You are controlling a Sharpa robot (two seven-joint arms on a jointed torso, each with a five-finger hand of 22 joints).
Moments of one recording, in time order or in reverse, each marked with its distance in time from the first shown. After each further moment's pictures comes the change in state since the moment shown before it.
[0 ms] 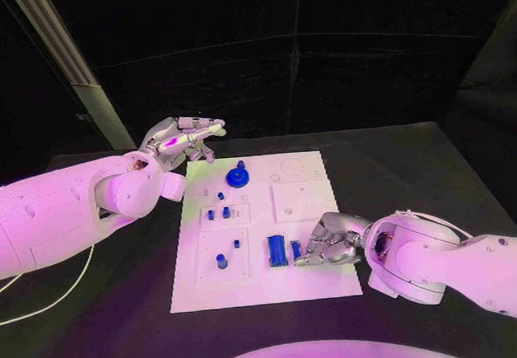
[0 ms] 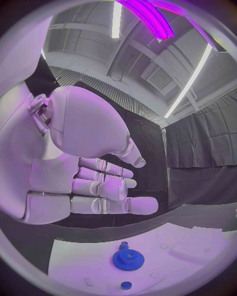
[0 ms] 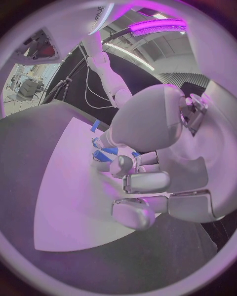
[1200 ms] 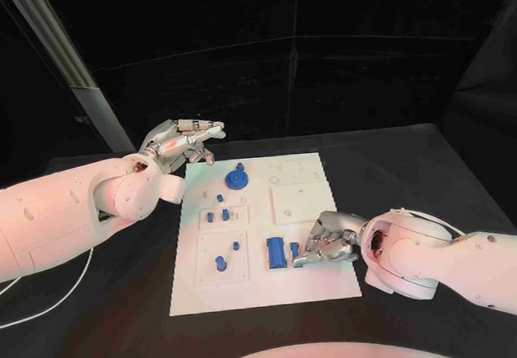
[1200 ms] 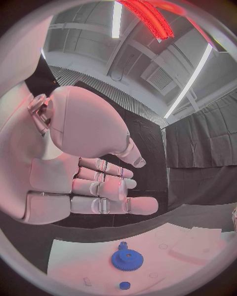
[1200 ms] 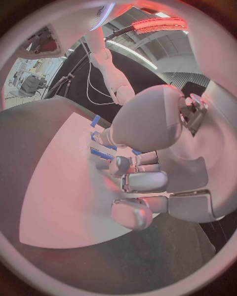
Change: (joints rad) left arm 0.000 0.003 0.000 0.000 0.000 0.001 -0.003; left_hand 0.000 0.000 0.000 0.000 0.000 0.000 0.000 0.000 0.000 -0.004 0.004 0.007 -0.001 -0.004 0.004 0.000 -0.003 0.000 0.000 0.000 0.000 -0.001; right arm 0.002 0.023 0.001 -0.046 -0.006 0.002 0.003; right_hand -0.009 0.010 -0.132 0.024 -0.102 -0.024 0.020 -0.029 -0.008 -0.013 0.013 -0.024 -0.011 0.000 0.000 -0.019 -0.001 0.000 -0.015 0.004 -0.024 -0.028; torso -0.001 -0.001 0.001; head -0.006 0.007
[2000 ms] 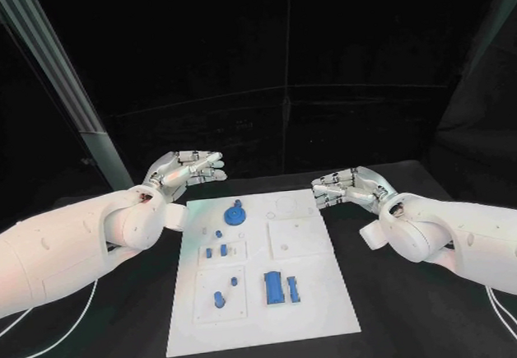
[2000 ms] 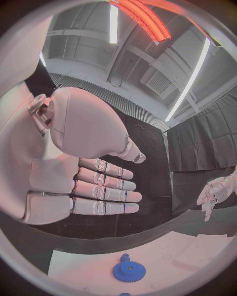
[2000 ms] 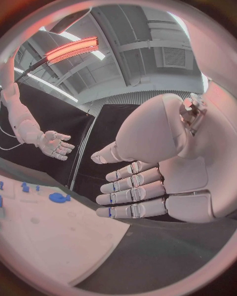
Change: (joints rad) left arm -0.019 0.048 -0.001 -0.086 0.031 -0.016 0.038; left_hand -0.001 0.034 -0.142 0.056 0.000 0.001 0.008 0.012 -0.003 0.024 0.041 -0.089 -0.010 -0.373 0.095 -0.813 -0.533 0.000 -0.405 0.119 -0.492 -0.358; right arm 0.084 0.094 0.032 -0.465 0.876 -0.063 0.789; right_hand 0.178 0.157 -0.008 -0.262 0.053 -0.173 0.125 -0.150 -0.157 -0.330 0.159 -0.836 -0.922 -0.384 0.202 -1.296 -1.124 0.070 -0.410 0.205 -1.071 -0.959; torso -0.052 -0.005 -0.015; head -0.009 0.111
